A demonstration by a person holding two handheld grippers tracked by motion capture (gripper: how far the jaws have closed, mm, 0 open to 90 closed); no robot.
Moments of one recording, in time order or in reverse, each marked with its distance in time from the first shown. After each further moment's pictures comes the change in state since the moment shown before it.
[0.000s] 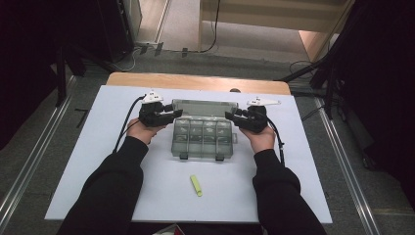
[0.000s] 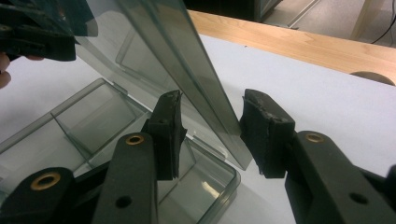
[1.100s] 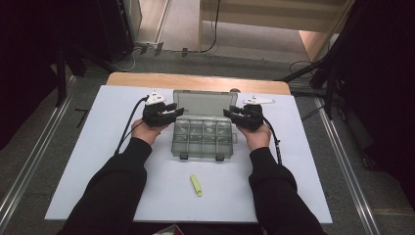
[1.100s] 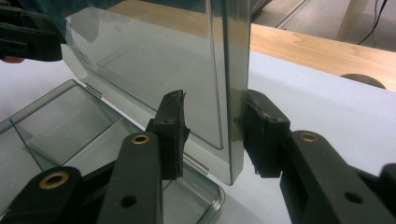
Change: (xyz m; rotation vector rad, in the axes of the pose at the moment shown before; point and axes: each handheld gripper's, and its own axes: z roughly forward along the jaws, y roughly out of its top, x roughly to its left) left arm 0.000 -0.005 0.013 -0.030 0.053 -0.004; right arm -0.005 -0.001 0.019 -0.002 -0.048 -0.014
